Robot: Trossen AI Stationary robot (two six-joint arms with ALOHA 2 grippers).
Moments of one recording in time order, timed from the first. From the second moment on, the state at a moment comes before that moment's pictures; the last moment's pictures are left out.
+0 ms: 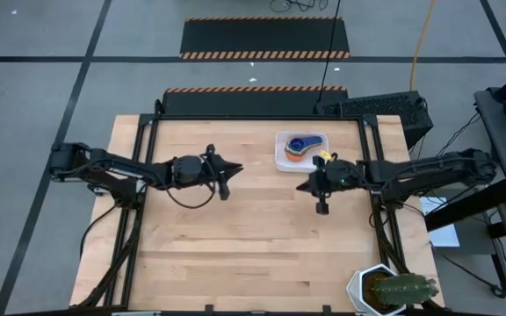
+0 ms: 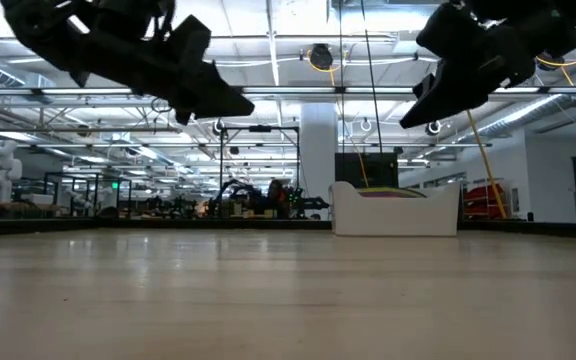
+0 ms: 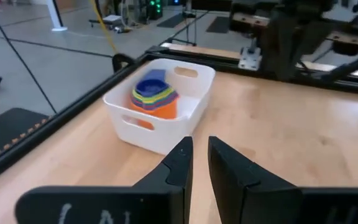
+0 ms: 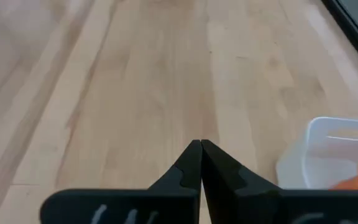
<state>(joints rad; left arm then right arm) 0.06 1.35 0.54 0.58 -0.23 -0.08 0.00 1.01 0.53 -0.13 0.03 -0.07</state>
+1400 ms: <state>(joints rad) -0.08 1.31 0.47 0.54 -0.34 0.04 0.08 0.37 0.02 0.13 -0.13 -0.10</state>
